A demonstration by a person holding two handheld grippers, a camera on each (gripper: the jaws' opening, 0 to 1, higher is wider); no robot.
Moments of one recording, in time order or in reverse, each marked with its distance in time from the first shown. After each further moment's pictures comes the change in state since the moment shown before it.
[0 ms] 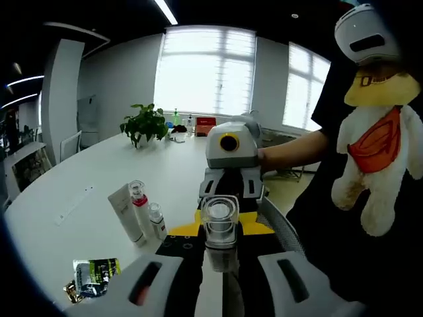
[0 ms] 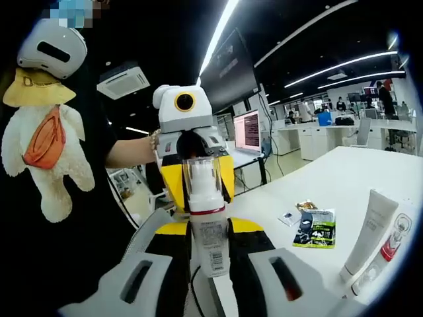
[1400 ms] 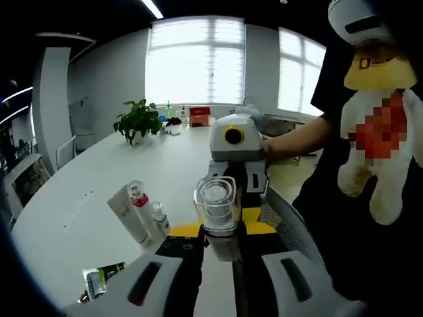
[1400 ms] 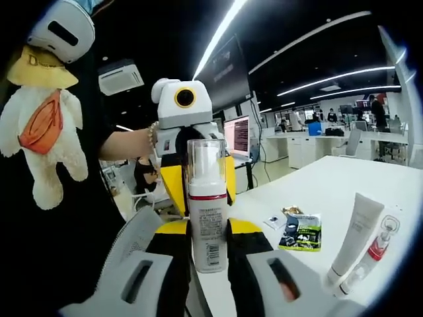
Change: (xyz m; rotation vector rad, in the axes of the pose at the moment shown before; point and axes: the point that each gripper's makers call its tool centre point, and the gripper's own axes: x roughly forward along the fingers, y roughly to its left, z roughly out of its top) left arm 0.017 0.007 -0.011 0.088 0.096 -0.017; right arm -0.010 -0.012 -0.002 -0.050 -0.048 -0.089
